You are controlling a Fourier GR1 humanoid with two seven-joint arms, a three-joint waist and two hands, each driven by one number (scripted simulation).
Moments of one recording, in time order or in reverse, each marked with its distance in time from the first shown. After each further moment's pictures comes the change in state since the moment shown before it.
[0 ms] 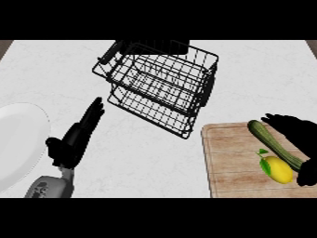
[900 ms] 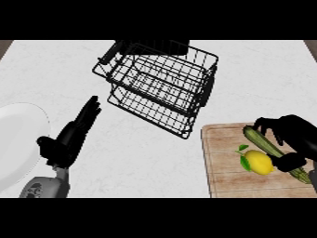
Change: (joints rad) left arm 0.009 -0.012 0.055 -0.041 -0.018 -0.056 0.032; right arm -0.027 0.134 -0.088 0.071 0.051 -0.130 -0.216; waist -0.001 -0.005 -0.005
